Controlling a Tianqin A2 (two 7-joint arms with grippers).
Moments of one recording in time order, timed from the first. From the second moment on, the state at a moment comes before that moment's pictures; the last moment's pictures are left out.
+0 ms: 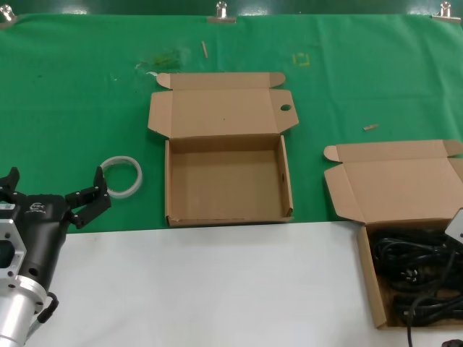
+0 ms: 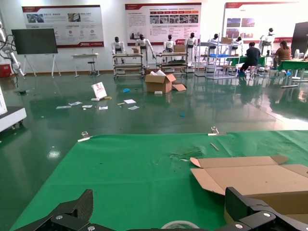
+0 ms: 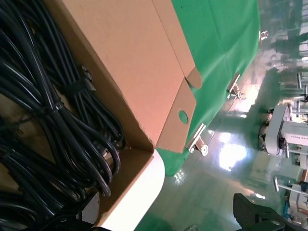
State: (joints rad) left arm 0.00 -0.30 1.60 -1.60 -1.80 0.00 0.00; right arm 0.23 0.08 -1.34 1.64 2.75 0.94 -2.53
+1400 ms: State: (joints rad) left arm 0.00 -0.30 1.60 -1.60 -1.80 0.00 0.00; right arm 0.22 0.05 -1.36 1.62 2.75 0.91 -2.46
